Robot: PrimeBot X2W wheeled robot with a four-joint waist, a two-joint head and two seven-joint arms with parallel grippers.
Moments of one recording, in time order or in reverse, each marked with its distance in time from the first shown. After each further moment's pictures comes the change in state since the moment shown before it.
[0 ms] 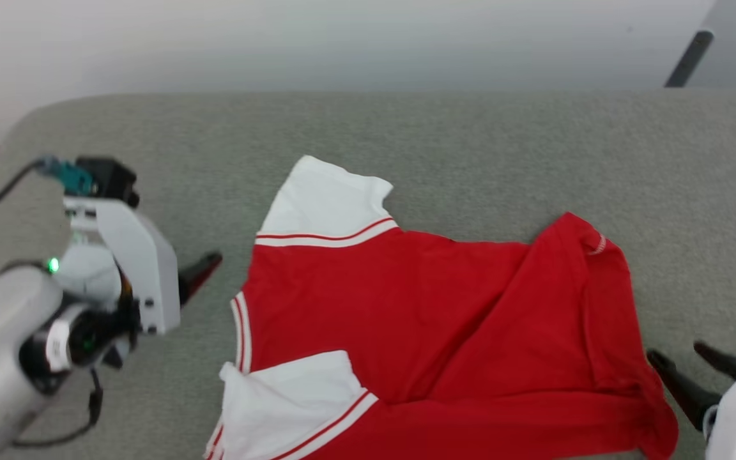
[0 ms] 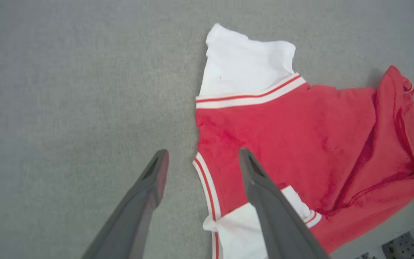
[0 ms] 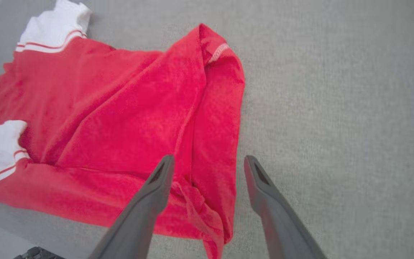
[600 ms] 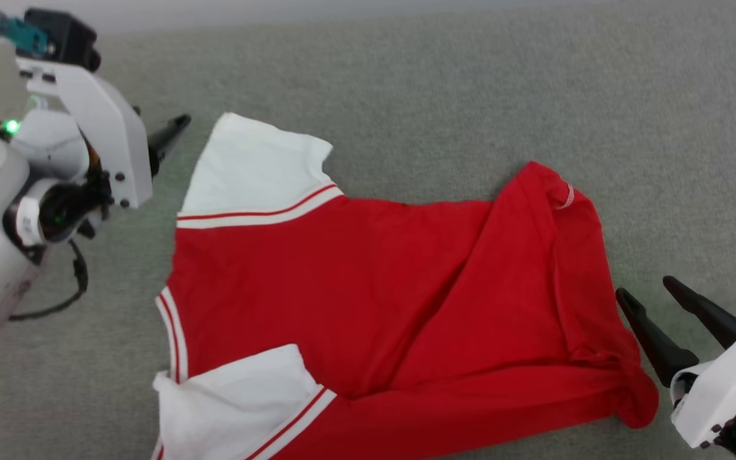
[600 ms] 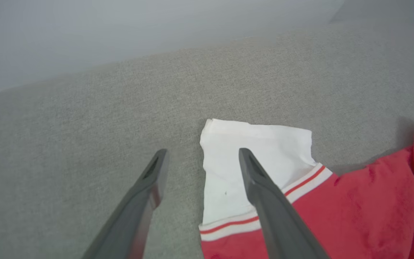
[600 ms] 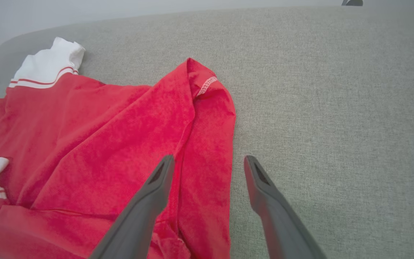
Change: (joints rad) left arm -0.304 -0.162 0.008 0.400 0.153 -0.231 -0.045; right arm -0.097 -0.002 0.120 0.013 -0.011 0.000 -0.330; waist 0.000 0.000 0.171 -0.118
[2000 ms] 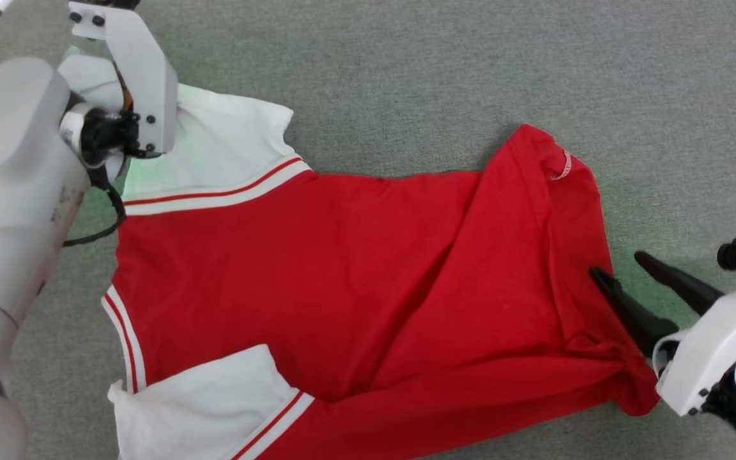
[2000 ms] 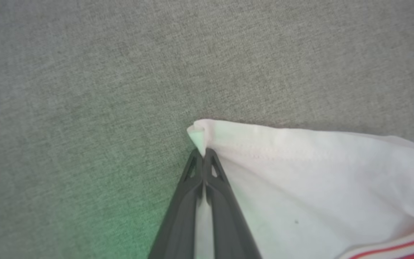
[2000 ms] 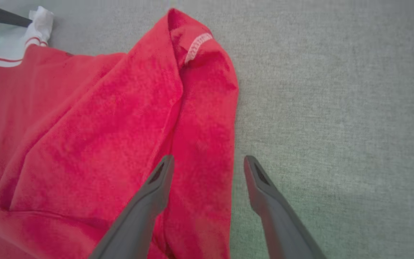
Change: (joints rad) left arm -0.242 -0.321 -0.121 0.634 0.067 -0.193 0.200; right arm -0.116 0.000 0.047 0.013 0.066 0.000 0.125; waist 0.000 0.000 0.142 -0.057
